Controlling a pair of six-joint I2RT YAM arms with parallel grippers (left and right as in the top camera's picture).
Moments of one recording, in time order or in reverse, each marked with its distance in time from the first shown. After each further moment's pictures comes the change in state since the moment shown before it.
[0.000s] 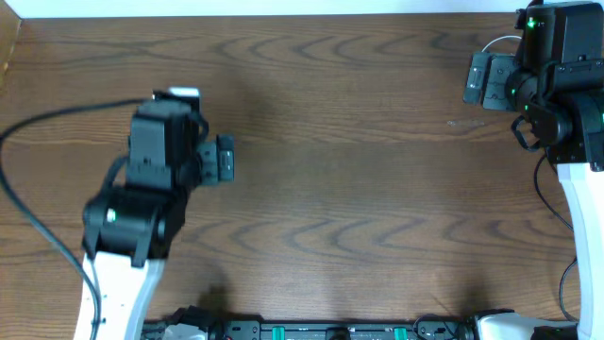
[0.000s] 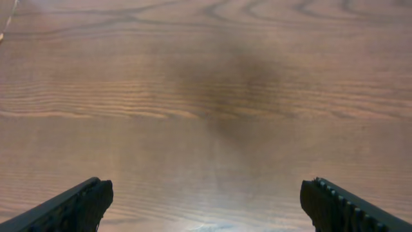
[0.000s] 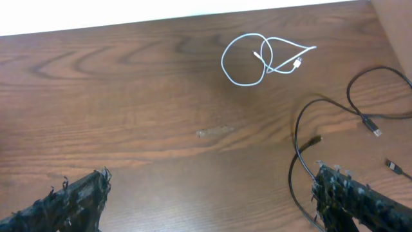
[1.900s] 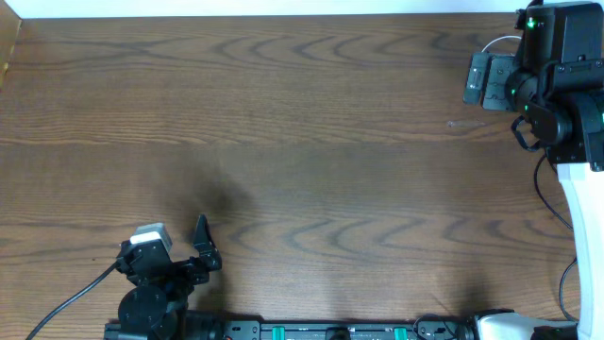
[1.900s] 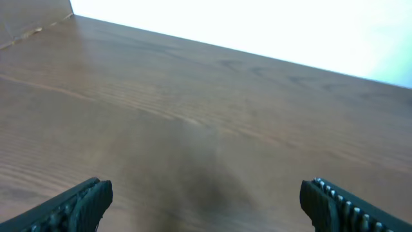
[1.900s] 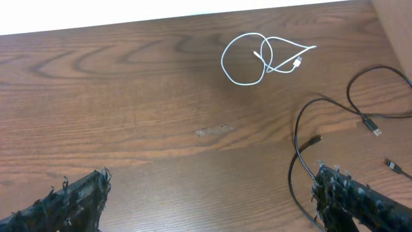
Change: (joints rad) left arm 0.067 -1.064 -0.754 0.171 -0.001 -0.145; right arm 0.000 0.000 0.000 -0.002 0.000 0.000
